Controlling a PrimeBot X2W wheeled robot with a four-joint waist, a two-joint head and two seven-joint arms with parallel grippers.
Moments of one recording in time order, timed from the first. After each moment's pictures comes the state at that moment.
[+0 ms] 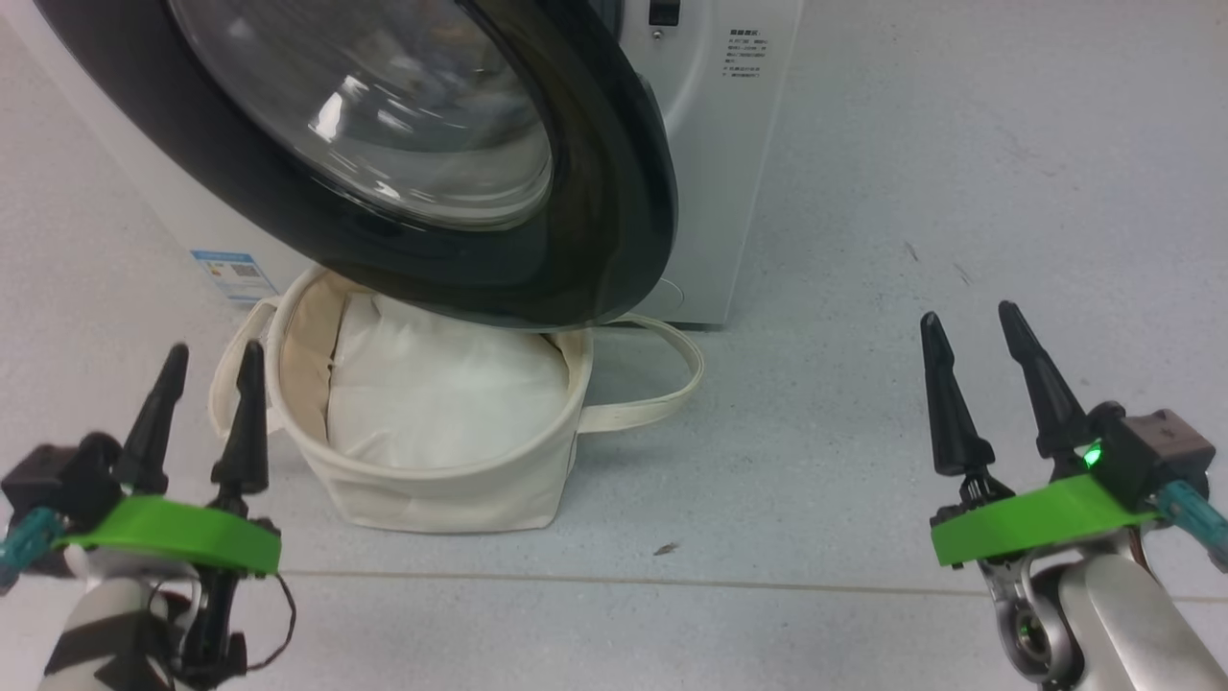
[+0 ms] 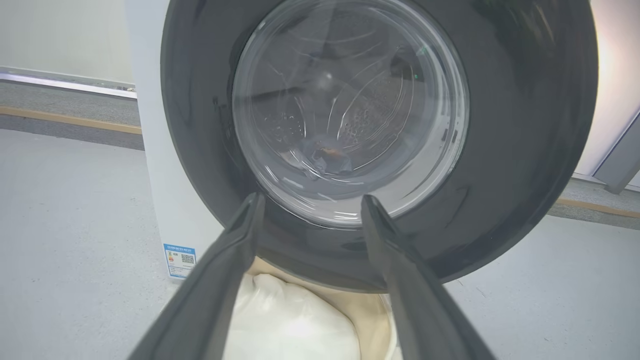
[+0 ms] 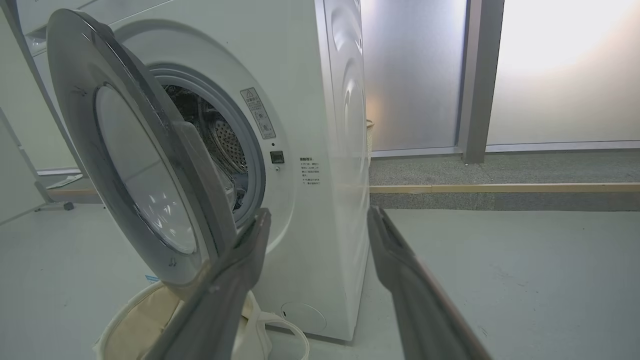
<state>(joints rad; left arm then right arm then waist) -0.35 0.25 -0.01 0.42 -0.41 -0.11 -0.25 -0.21 -0.25 0.24 0.07 0.39 0.13 -0.25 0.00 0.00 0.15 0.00</state>
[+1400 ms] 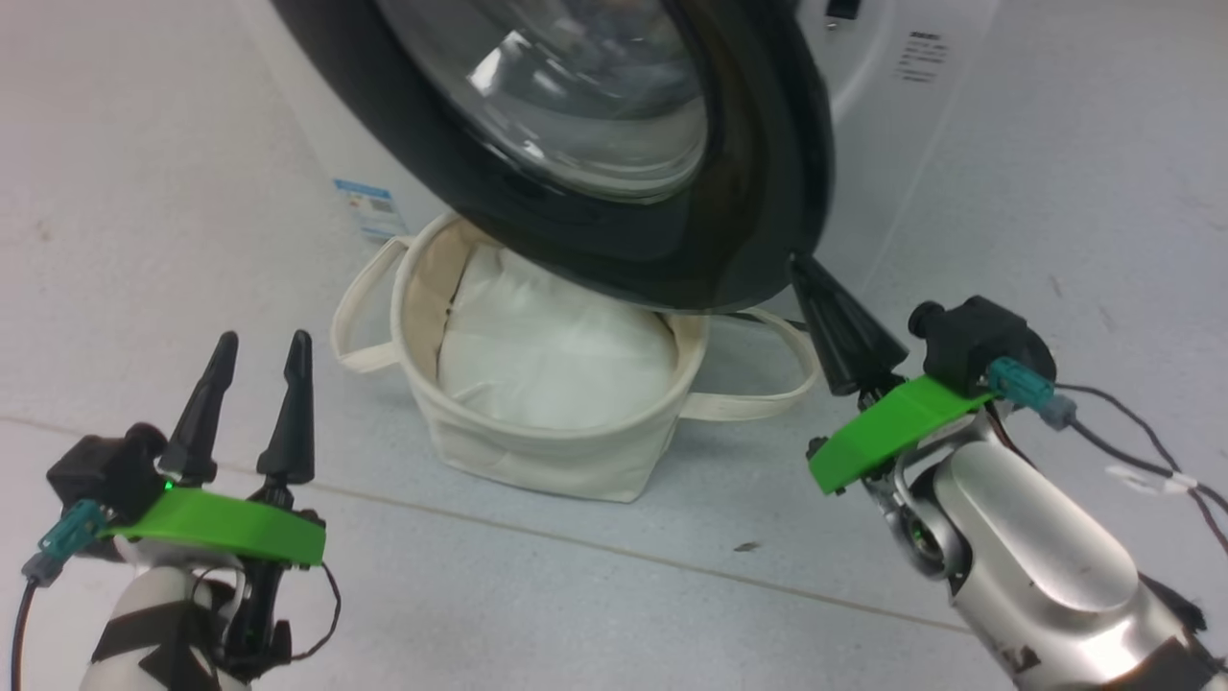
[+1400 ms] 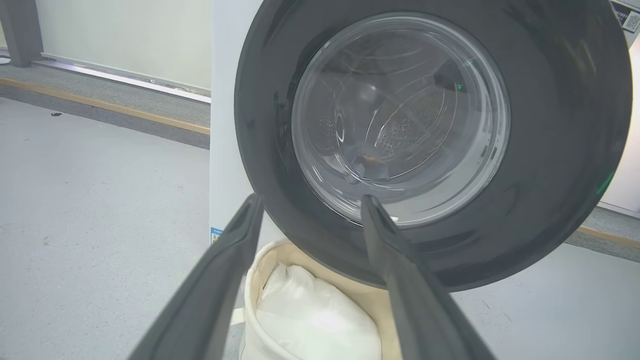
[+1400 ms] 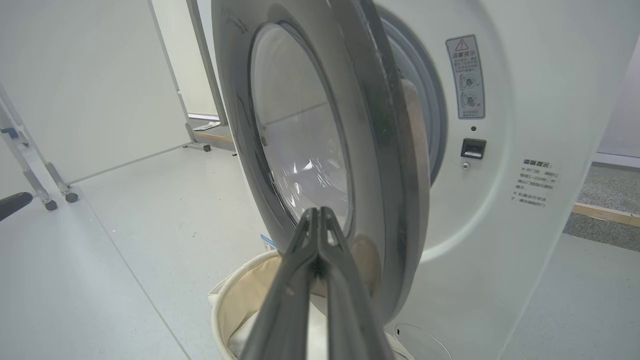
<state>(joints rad) -0.34 0.19 -0.02 0.39 -0.40 -0.12 -0.25 -0.55 -0.27 0.61 0.32 0.50 0.13 -0.25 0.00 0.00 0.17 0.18</state>
